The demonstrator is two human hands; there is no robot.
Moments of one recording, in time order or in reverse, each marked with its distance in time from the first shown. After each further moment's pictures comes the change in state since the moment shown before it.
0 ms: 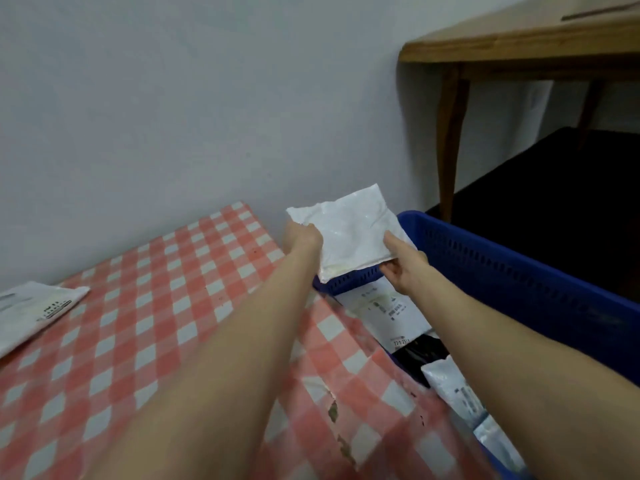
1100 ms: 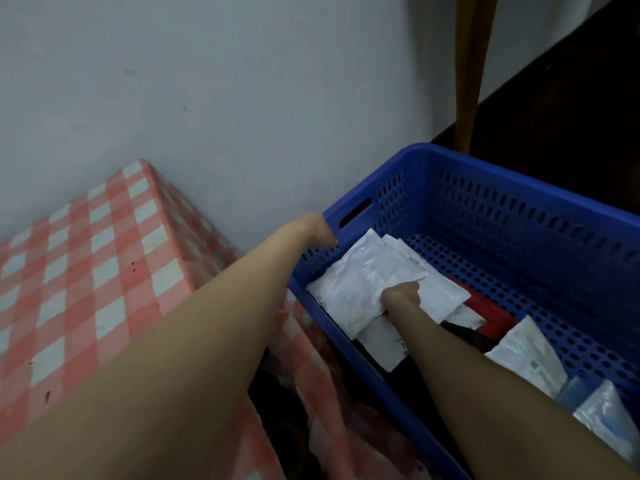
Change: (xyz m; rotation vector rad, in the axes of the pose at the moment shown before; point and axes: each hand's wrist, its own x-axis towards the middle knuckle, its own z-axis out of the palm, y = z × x) left_hand 0.139 -0.064 0.137 1.180 -0.650 0.114; right_hand 0.227 0.137 -0.071 -0.525 0.429 0.251
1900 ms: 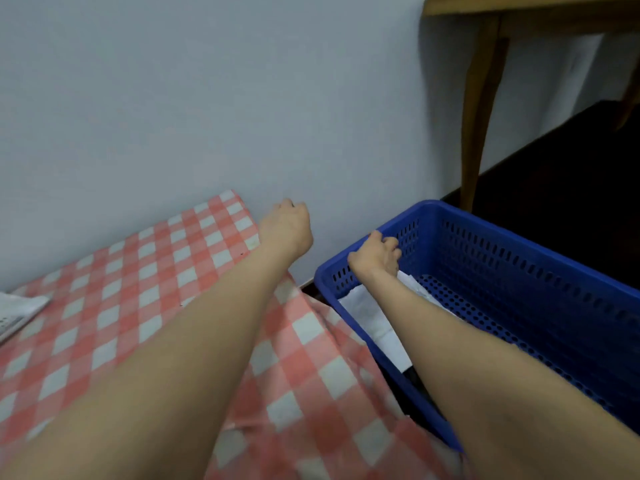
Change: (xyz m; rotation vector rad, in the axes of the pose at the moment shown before) left_hand -0.144 -0.066 -0.065 0.299 0.662 0.020; right_hand -0.198 -0.087 0.015 -0.709 0.062 -0.722
